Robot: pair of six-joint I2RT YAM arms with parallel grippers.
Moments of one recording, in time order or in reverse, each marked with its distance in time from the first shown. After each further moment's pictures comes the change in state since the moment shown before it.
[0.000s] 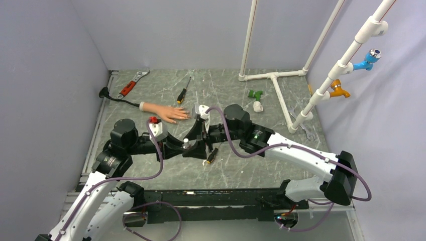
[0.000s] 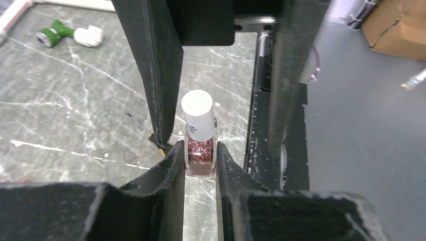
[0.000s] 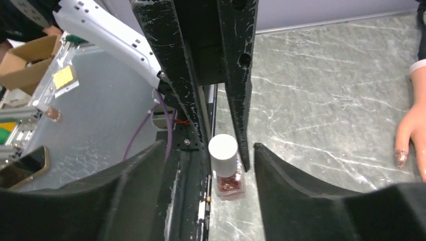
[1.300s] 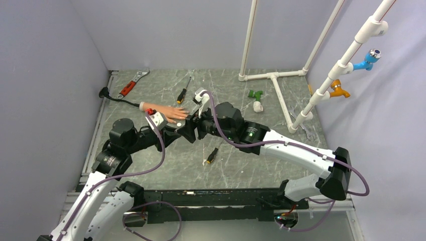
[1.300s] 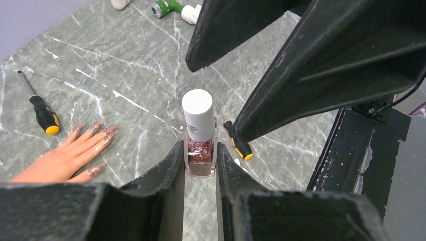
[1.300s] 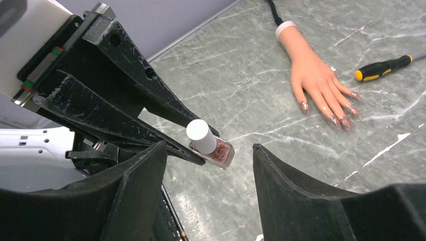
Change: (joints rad) left arm 0.022 -0.004 0.002 0.033 -0.383 -0.012; right arm 0.076 0.061 0.151 -0.137 0.639 0.171
